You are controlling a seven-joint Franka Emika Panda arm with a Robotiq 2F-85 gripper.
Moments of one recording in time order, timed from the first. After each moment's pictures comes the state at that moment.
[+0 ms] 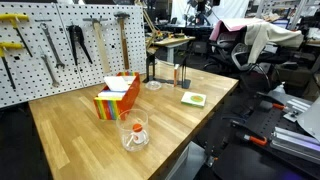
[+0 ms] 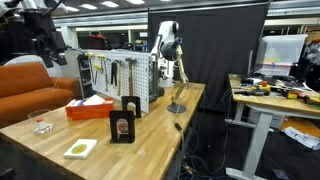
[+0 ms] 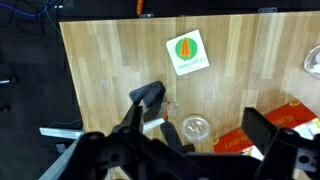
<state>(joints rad) 0.05 -0.55 0.25 -2.50 -0.07 2.01 0.22</state>
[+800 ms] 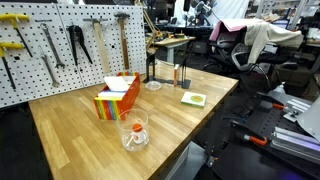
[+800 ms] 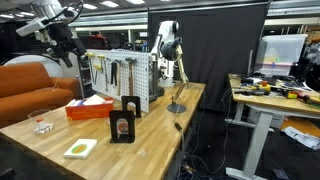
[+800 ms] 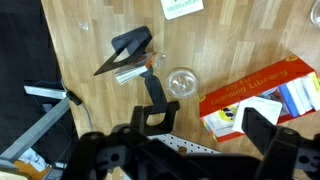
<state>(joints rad) 0.06 -0.32 0.27 -2.39 -0.16 2.26 0.26</state>
